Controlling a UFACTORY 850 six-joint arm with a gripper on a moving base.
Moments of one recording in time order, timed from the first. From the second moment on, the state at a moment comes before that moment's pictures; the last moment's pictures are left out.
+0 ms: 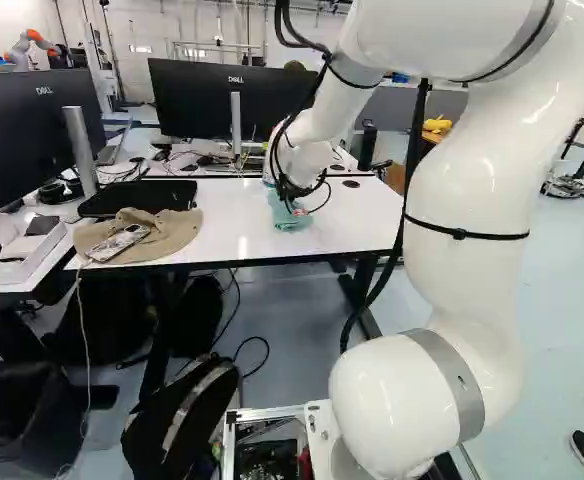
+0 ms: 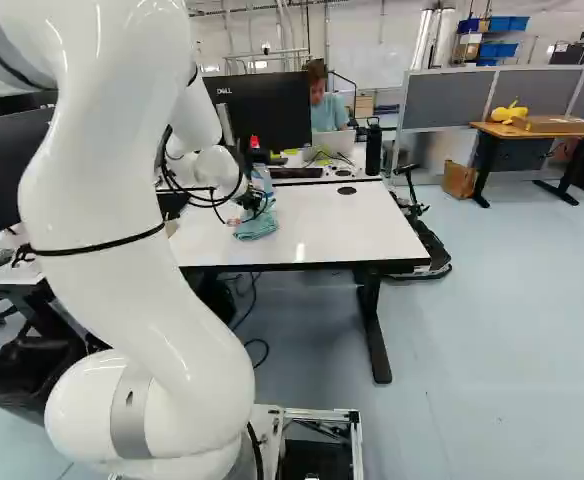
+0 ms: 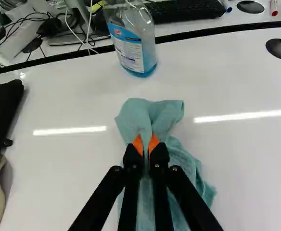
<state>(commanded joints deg) 8.3 -15.5 -50.5 11.9 10.6 0.0</state>
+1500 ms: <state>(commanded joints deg) 5.9 -18.5 -54.2 11.9 5.1 0.0</state>
